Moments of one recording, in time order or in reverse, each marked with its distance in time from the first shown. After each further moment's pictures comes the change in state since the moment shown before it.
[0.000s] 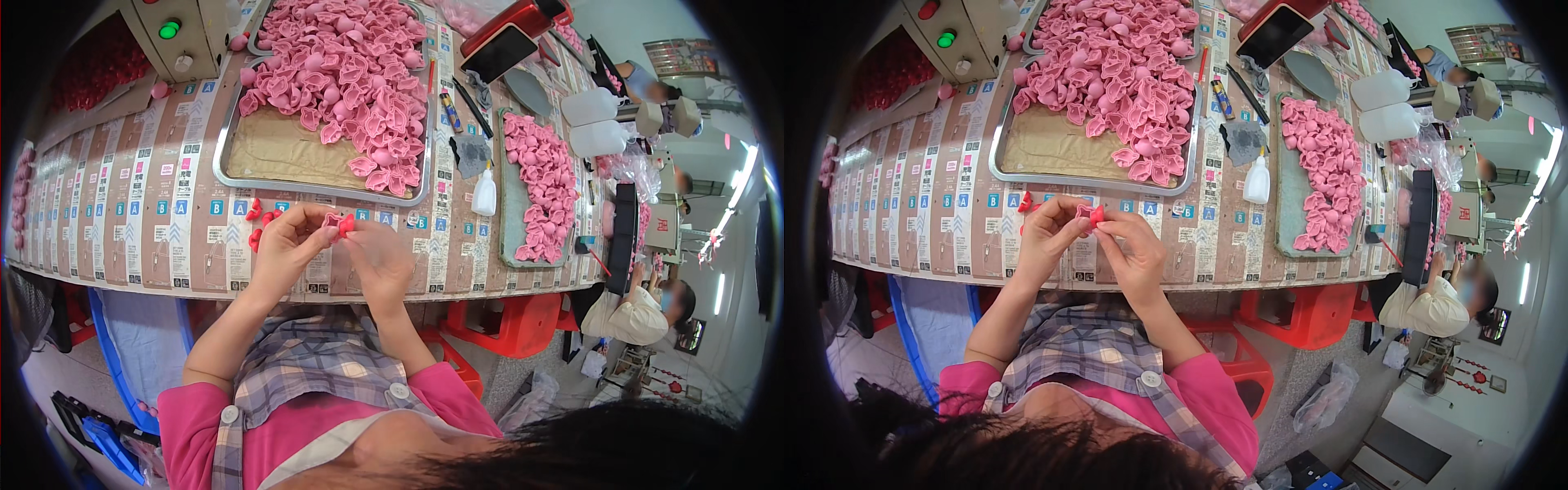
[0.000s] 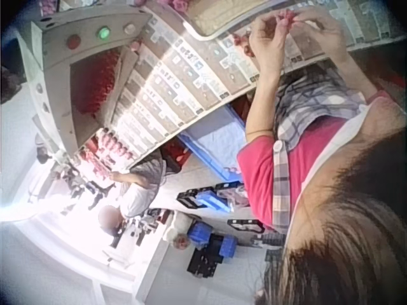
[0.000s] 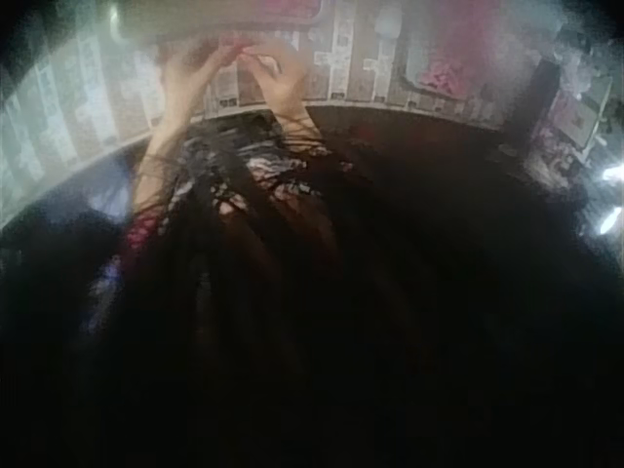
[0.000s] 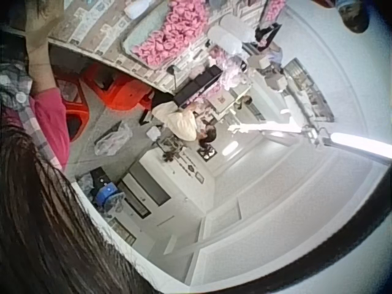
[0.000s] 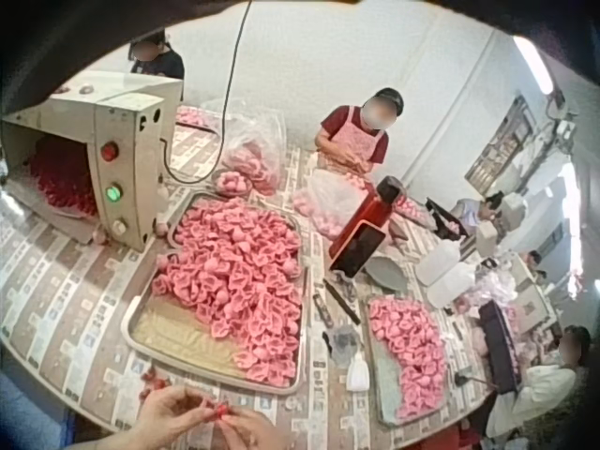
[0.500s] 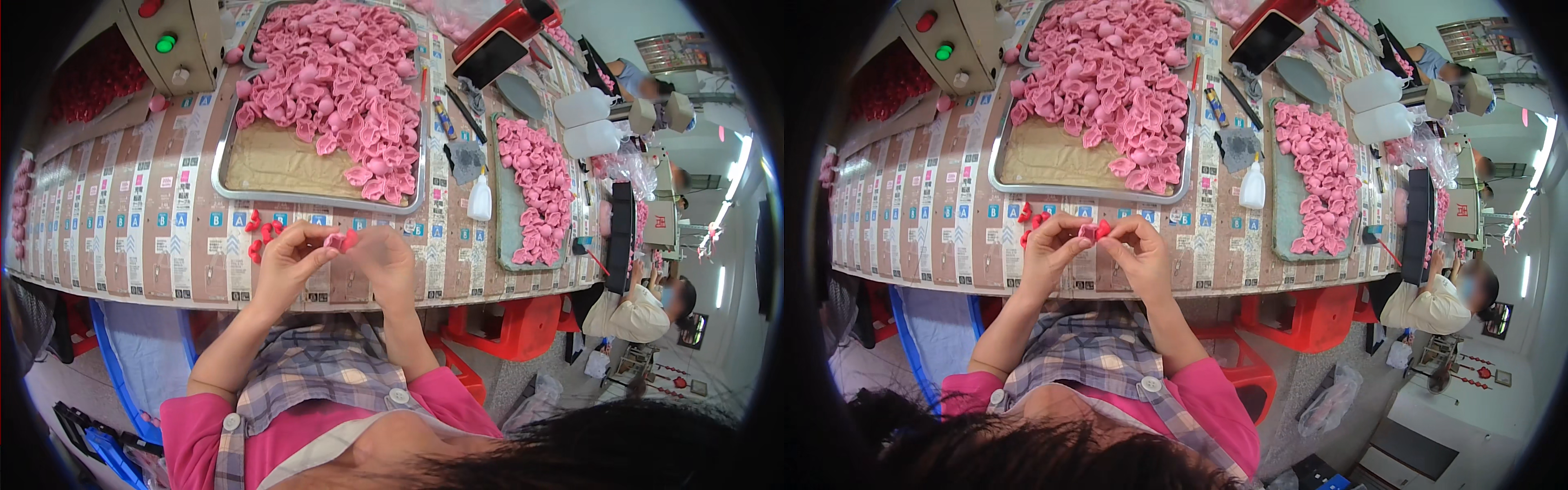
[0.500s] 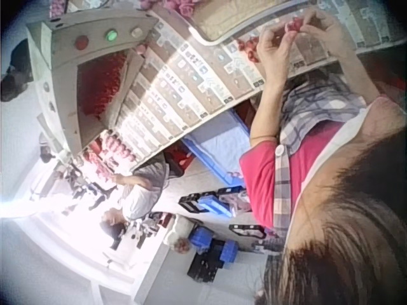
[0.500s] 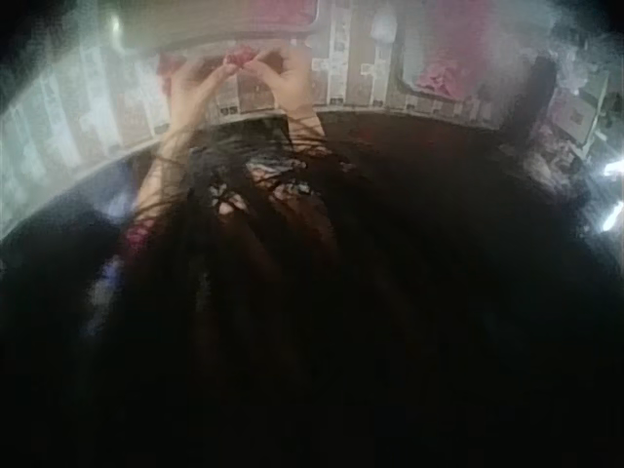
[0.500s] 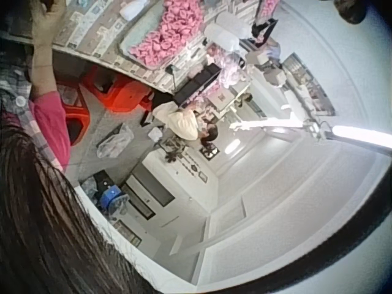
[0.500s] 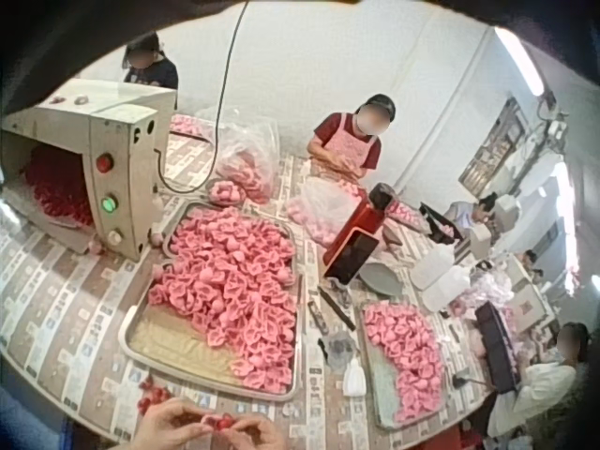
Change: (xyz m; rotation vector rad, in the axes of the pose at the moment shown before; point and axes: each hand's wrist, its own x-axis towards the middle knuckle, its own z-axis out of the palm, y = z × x) left_hand -0.005 -0.009 0.002 0.000 -0.003 0.093; right_hand 0.004 0.008 -0.013 0.436 -0.135 0.337
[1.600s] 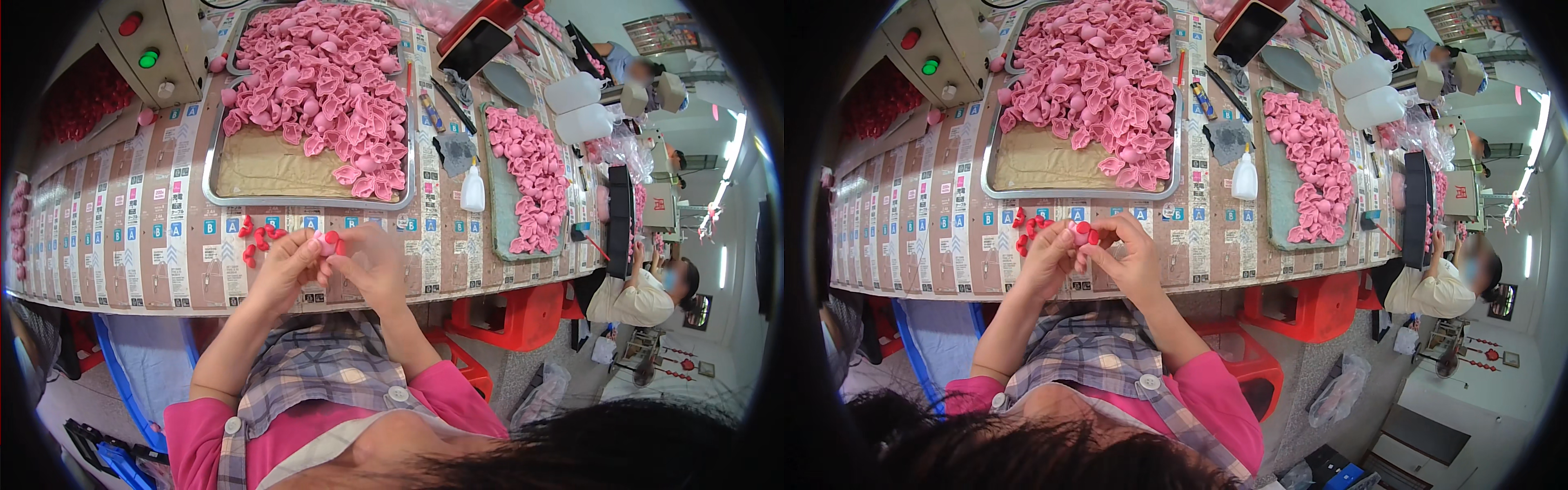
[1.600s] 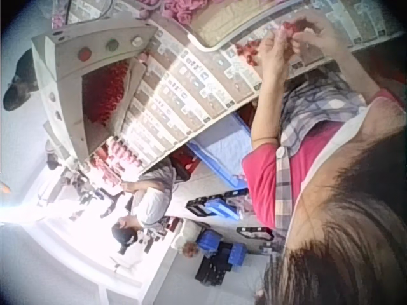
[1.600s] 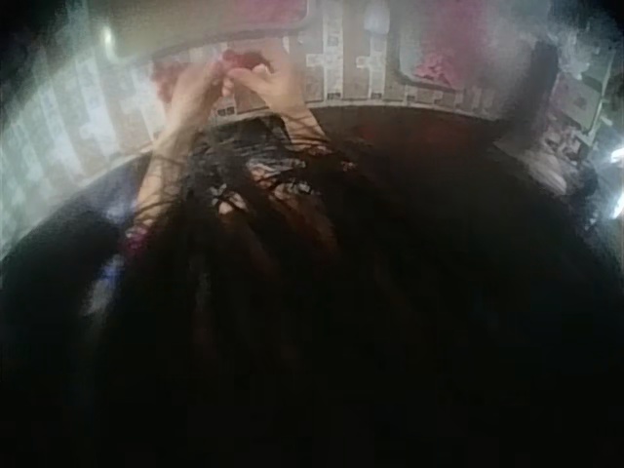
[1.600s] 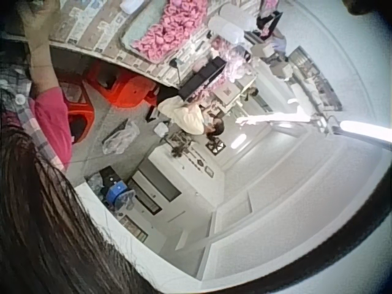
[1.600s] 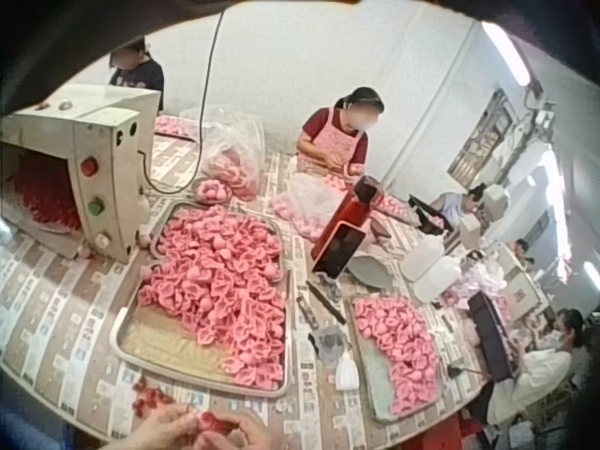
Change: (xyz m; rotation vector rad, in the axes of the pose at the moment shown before) left_hand 0.003 -0.004 -0.006 -0.414 -0.132 -0.399; right_hand 0.003 -0.009 0.005 -0.276 -0.039 -0.088
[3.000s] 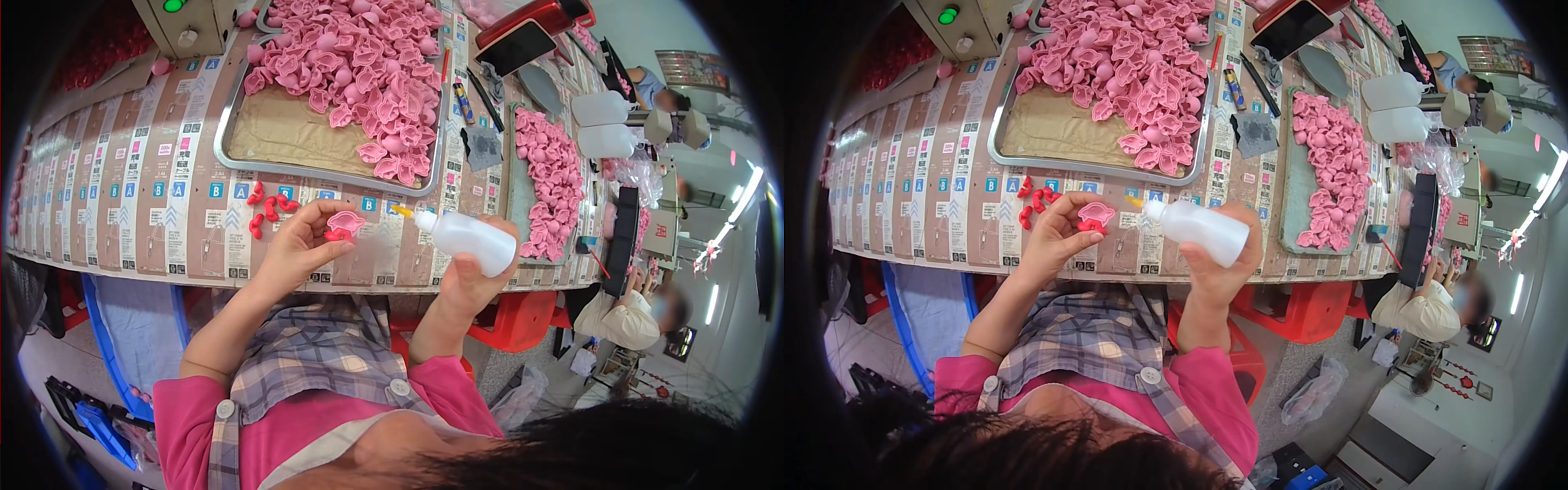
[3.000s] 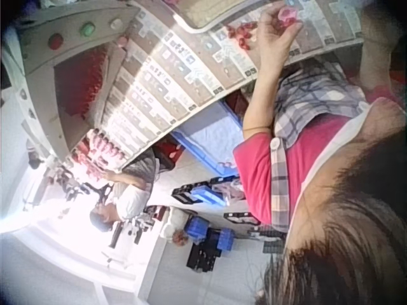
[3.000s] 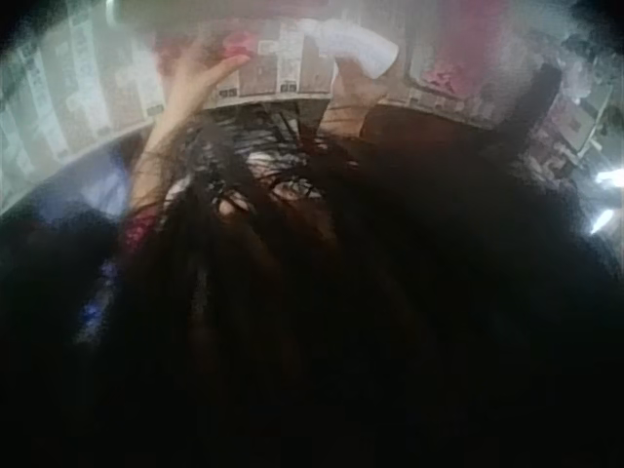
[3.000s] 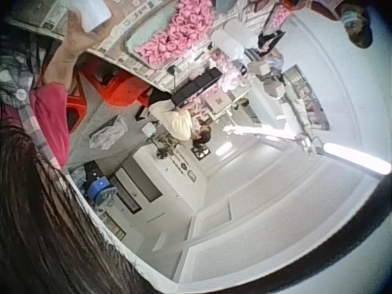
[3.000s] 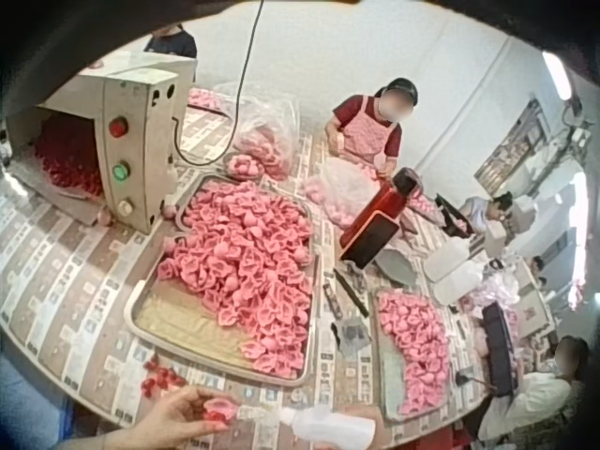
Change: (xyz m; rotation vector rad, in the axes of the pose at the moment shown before) left_hand -0.005 0.001 0.009 0.233 0.024 0.195; right_hand 0.006 -0.037 -0.042 0.087 0.502 -0.293
